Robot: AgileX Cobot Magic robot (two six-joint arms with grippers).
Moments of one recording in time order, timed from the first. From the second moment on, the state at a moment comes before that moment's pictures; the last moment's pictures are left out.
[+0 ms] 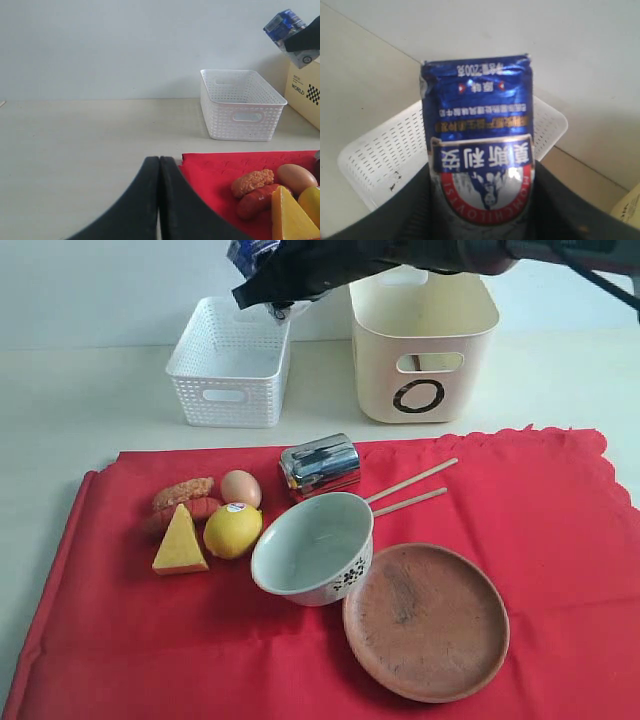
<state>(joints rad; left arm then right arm) -0.08 0.01 0.00 0.00 0.21 0.00 0.39 2.22 -1.85 0.37 0.29 -0.50</state>
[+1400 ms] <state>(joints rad) -0.08 0.01 0.00 0.00 0.21 0.00 0.46 2.29 -1.85 0.39 0.07 -0.59</state>
